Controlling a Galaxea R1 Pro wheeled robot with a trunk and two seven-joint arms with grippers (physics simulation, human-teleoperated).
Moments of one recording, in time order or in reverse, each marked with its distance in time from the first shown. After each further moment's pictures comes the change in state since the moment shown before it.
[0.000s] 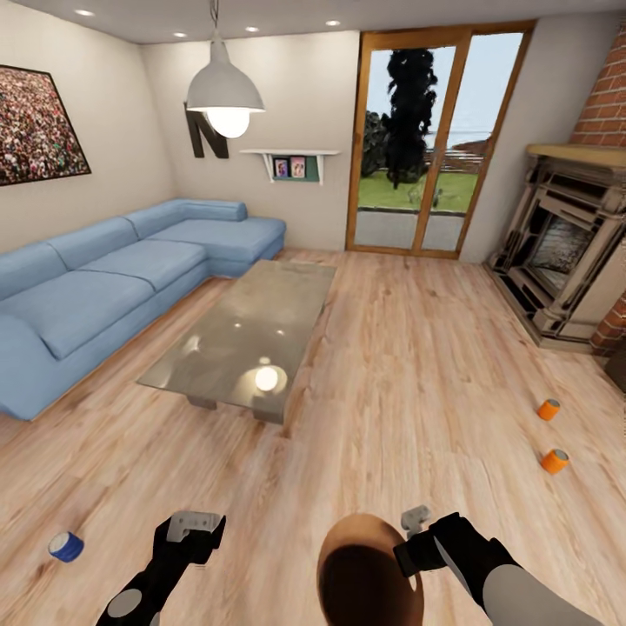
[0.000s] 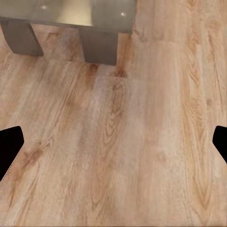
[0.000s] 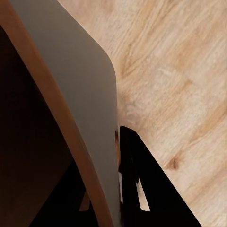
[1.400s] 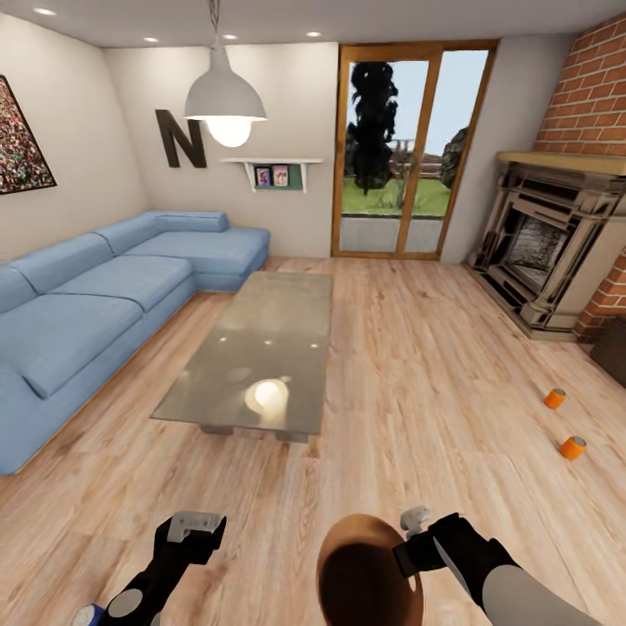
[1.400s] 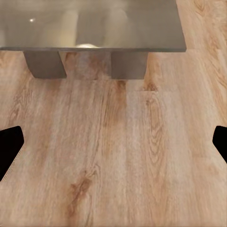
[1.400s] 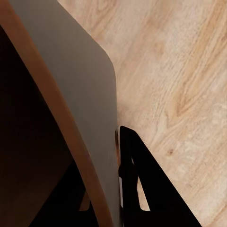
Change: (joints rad) left arm 0.000 0.000 -0.003 0.000 -0.005 0.003 0.000; right arm 0.000 0.002 0.000 0.001 0.000 -0.002 0.000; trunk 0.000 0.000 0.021
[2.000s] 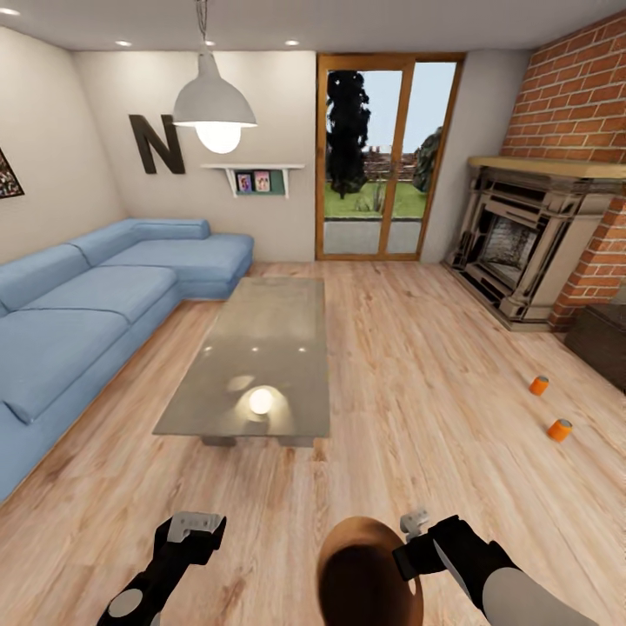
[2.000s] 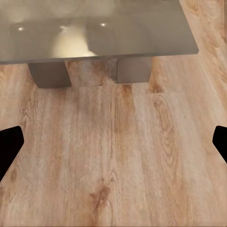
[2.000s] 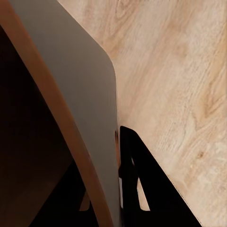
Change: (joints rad) left arm 0.000 0.000 0.000 0.000 0.001 0.003 0.000; right arm 0.007 0.002 0.001 0.000 0.000 0.000 0.000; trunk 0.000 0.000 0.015
